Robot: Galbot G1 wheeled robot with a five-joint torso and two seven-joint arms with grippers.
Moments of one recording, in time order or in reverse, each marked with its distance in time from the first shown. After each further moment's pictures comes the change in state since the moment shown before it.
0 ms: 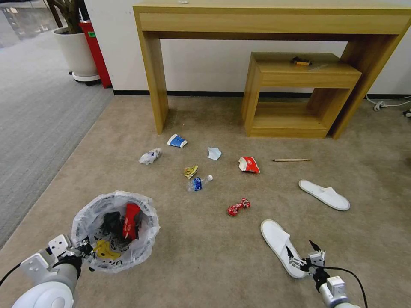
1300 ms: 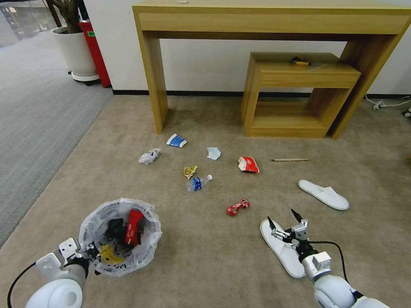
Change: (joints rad) left arm -0.050 0.018 0.040 0.102 0.028 -0.002 0.005; right arm -0.050 -0.055 0.084 0.283 -0.087 -0.030 0.060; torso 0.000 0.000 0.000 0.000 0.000
